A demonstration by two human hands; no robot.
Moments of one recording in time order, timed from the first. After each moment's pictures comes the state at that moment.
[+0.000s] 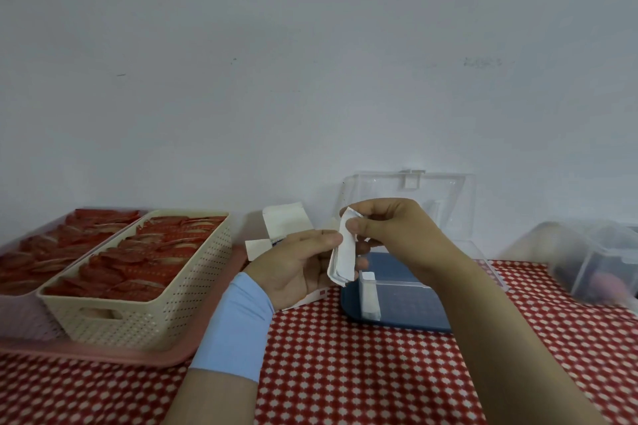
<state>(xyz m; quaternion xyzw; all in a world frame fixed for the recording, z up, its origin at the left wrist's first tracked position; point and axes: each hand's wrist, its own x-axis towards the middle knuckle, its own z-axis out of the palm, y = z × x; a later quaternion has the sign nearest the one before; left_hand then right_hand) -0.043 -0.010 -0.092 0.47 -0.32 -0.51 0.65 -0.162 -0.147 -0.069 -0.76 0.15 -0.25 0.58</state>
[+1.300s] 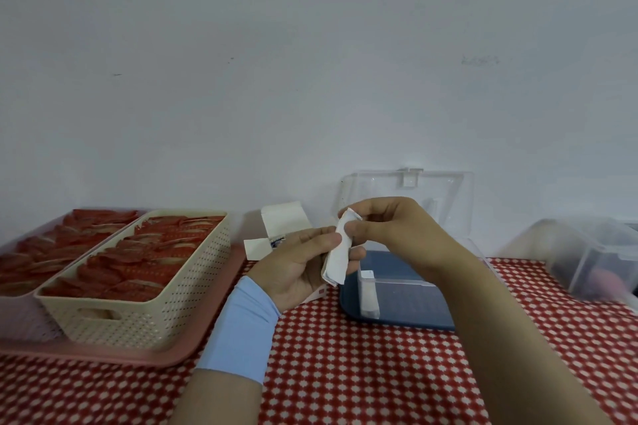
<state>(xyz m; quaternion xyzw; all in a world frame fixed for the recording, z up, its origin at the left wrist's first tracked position) -0.048 -0.013 -0.099 0.41 -0.29 -0.49 0.71 -0.171 -0.147 -0.064 -0.79 0.12 -0.23 0.56</state>
